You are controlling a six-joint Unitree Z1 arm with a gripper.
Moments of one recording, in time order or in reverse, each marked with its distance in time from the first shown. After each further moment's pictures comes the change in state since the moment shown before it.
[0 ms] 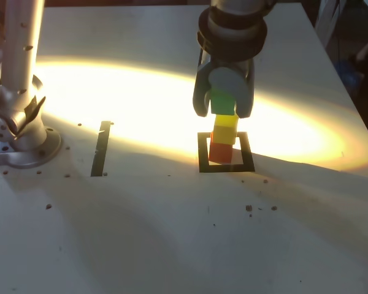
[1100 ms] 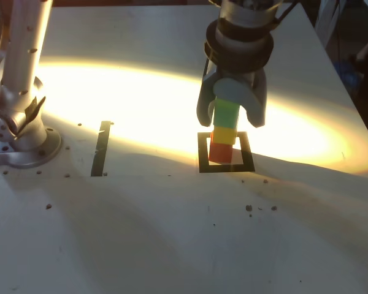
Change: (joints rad) arm 0.000 0.040 -0.022 0.008 -0.027 0.032
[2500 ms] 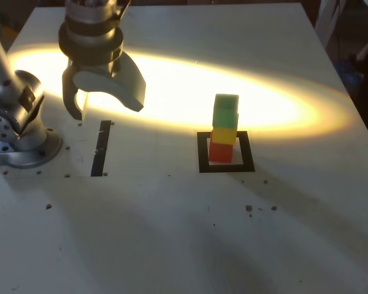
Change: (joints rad) arm 0.089 -0.552 0.832 -0.214 -0.042 -0.073
